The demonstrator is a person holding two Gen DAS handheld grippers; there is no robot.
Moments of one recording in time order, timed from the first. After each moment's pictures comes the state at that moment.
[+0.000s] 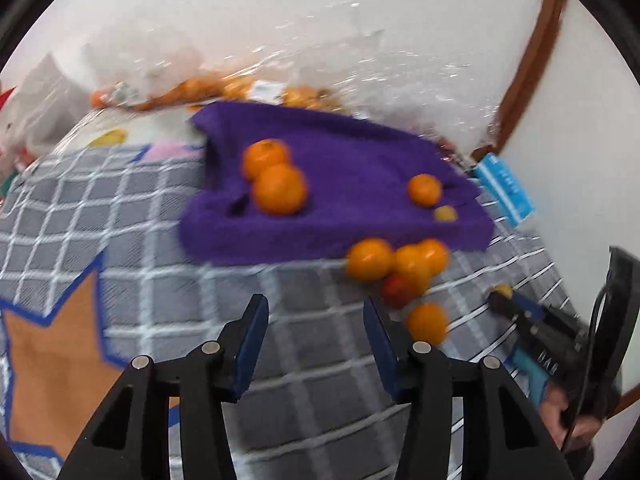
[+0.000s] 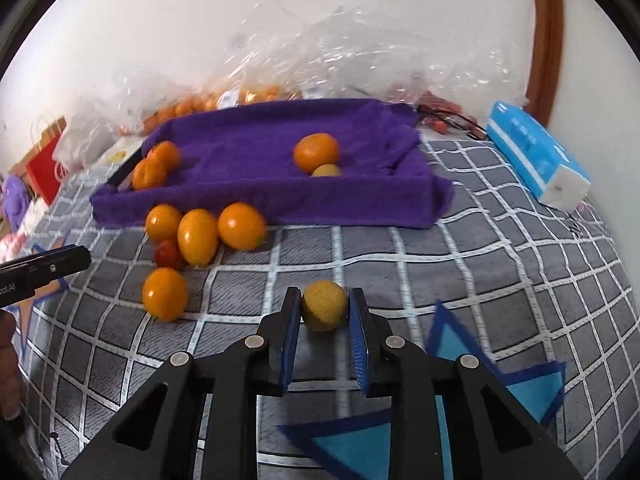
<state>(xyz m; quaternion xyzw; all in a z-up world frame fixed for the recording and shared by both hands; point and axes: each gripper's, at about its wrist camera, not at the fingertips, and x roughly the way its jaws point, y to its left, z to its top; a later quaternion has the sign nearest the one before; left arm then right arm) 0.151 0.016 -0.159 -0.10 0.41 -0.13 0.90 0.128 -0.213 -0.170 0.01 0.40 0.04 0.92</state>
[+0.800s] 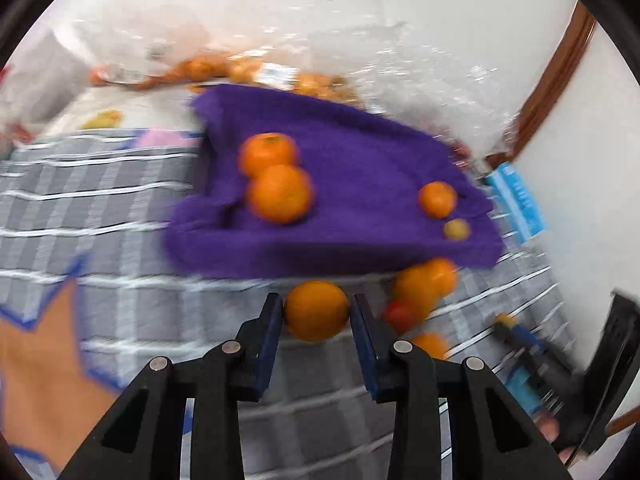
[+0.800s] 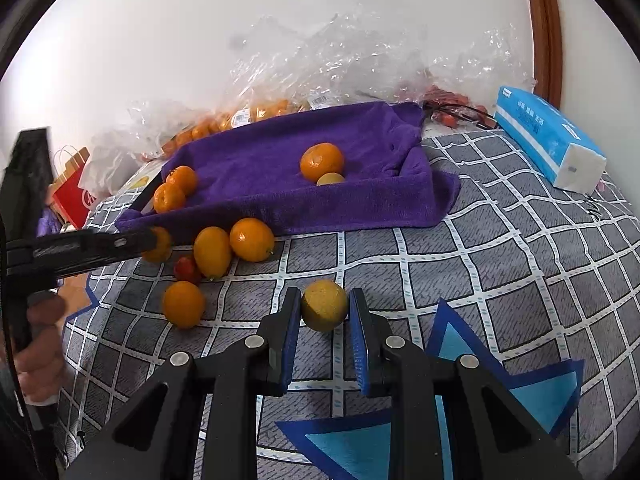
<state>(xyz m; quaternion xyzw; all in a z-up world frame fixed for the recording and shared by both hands) 0.166 0.026 -0.162 -0.12 0.45 -0.10 0.88 0.129 -0.226 -0.172 0.06 0.40 0.09 0.91</state>
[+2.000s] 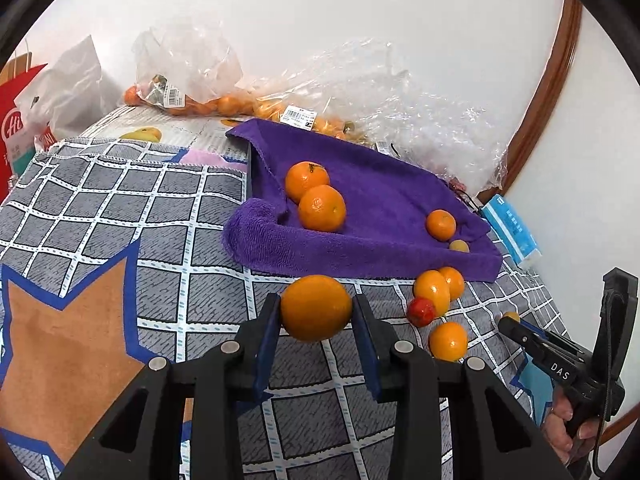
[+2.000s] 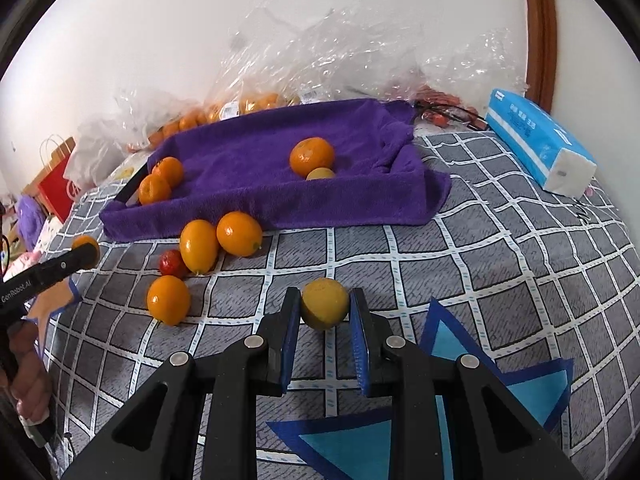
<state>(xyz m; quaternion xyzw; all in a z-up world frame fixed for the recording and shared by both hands) 0.134 0.058 -0.171 -0.15 0.35 -0.10 0.92 0.129 -0.219 -0.170 0.04 0.40 0.06 0.91</state>
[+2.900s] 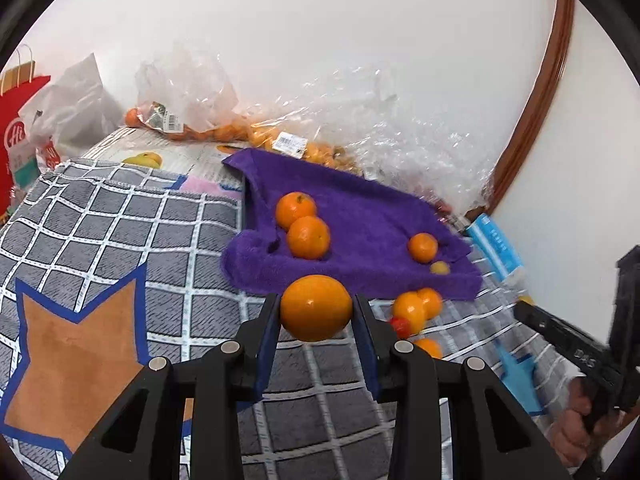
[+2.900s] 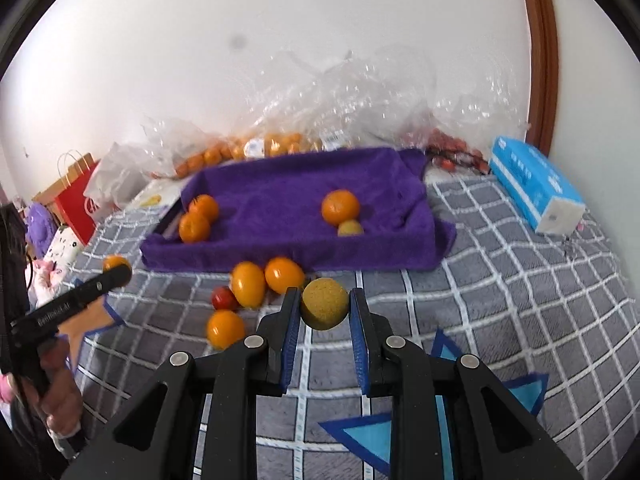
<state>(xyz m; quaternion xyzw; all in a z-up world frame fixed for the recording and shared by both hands) 0.121 0.064 -0.144 -0.16 0.32 -0.12 0.93 0.114 -0.203 -0.113 0.04 0.36 0.08 0.93</state>
